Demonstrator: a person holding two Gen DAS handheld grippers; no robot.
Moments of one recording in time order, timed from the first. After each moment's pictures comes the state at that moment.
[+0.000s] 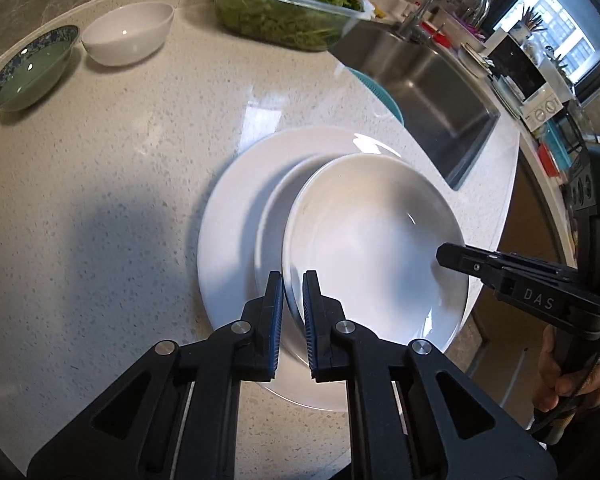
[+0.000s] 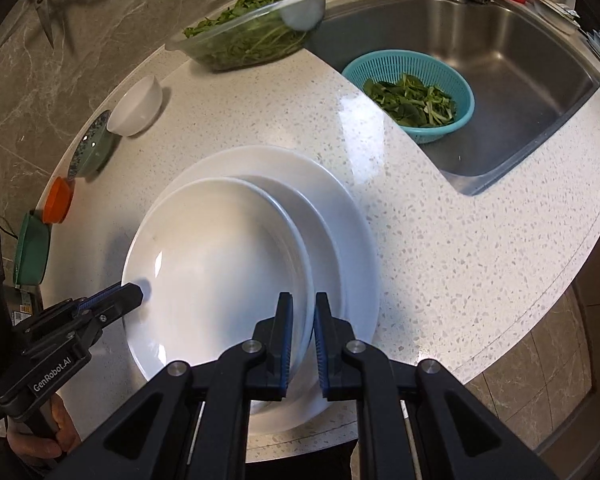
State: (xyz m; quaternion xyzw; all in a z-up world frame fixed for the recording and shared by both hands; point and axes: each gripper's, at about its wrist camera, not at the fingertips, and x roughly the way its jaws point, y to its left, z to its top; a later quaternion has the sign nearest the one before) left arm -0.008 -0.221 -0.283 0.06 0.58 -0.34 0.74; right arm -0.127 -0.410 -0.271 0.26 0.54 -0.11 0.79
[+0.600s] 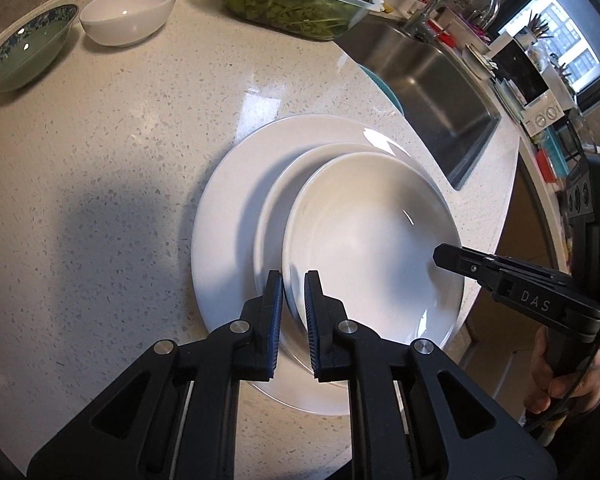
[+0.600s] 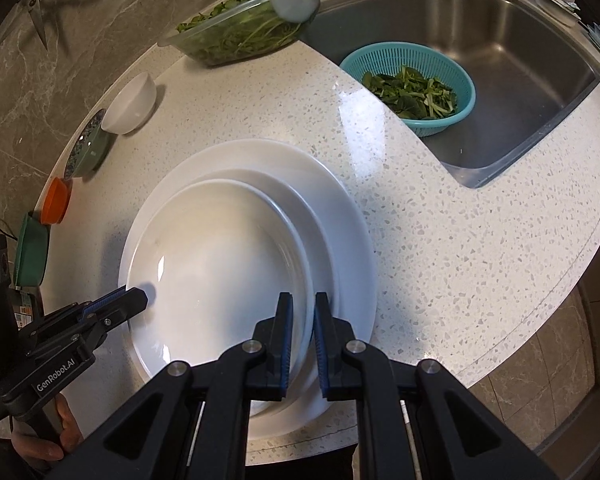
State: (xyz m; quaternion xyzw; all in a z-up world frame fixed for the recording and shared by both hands) left arm 0.005 -0.224 -0.294 0.04 0.60 -0.33 0.72; right arm -0.126 -0.414 -0.280 0.27 0.54 -0.11 0.79
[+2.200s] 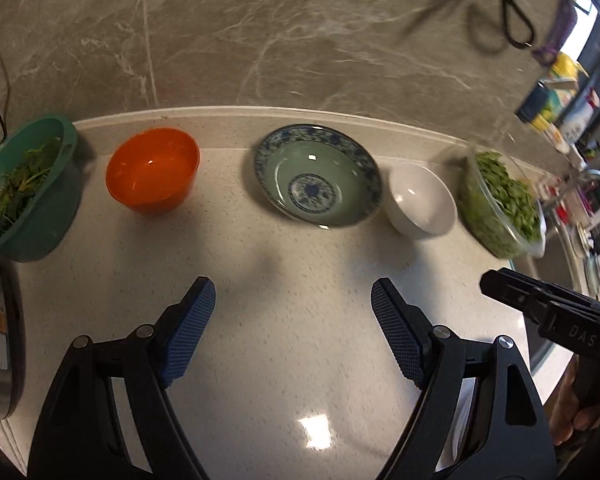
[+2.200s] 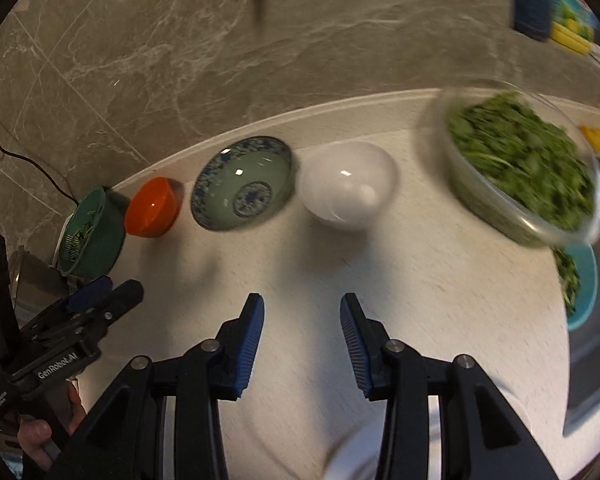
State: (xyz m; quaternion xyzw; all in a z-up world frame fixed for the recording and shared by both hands) left arm 0.176 0.004 -0.189 -0.06 0.50 -0.08 0.86; right arm 0.111 -0.269 -0.183 0.14 0.51 0.06 0.85
